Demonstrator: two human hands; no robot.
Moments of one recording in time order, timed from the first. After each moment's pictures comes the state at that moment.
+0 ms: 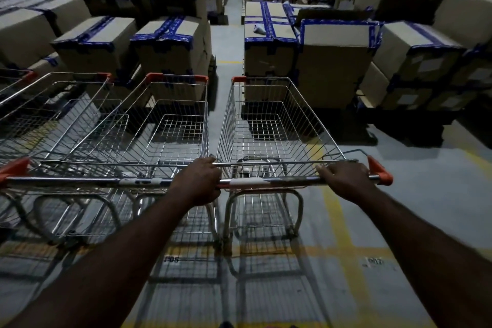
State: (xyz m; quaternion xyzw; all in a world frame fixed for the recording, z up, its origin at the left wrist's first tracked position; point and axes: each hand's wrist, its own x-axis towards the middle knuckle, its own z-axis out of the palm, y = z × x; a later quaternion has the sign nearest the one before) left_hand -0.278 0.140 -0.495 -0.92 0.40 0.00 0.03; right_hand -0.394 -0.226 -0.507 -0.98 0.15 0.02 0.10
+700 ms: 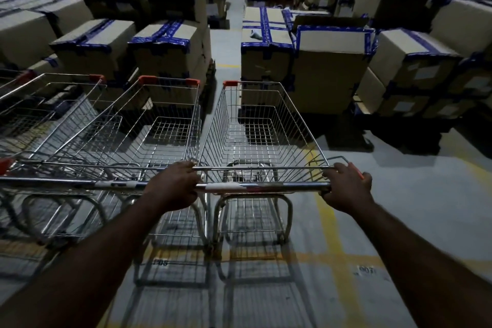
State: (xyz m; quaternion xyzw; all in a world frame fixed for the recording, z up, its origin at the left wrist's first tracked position) left_hand -0.295 0.126 -0.483 -0.92 0.38 -0.04 -0.03; right_hand -0.418 -0.277 -0.502 -0.98 0.19 0.03 -0.03
